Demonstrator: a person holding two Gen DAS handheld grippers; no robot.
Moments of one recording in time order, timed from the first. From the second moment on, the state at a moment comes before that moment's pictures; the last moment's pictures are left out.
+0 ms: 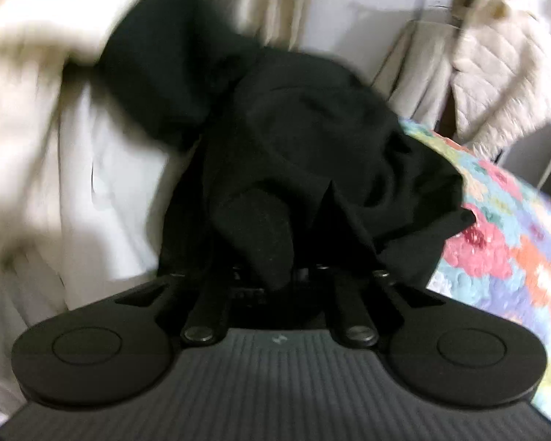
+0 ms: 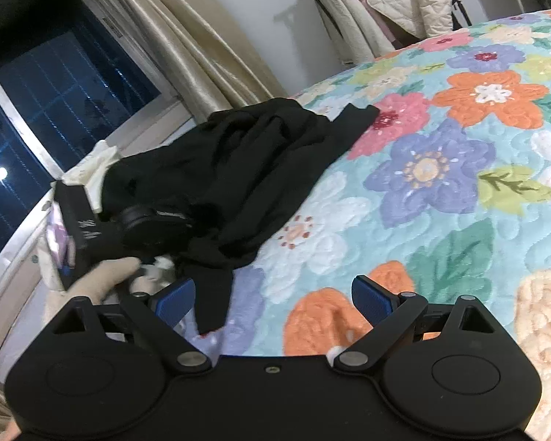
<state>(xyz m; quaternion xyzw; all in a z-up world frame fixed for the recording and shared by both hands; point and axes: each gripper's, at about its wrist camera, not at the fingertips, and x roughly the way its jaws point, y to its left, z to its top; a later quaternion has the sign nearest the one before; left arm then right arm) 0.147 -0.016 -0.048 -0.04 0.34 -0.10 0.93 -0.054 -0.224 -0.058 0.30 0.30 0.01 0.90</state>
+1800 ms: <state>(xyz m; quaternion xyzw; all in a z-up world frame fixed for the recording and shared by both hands) 0.034 -0.050 0.039 -0.02 0.17 -0.41 0.90 0.027 -0.275 -0.042 0.51 0.17 0.12 0.83</state>
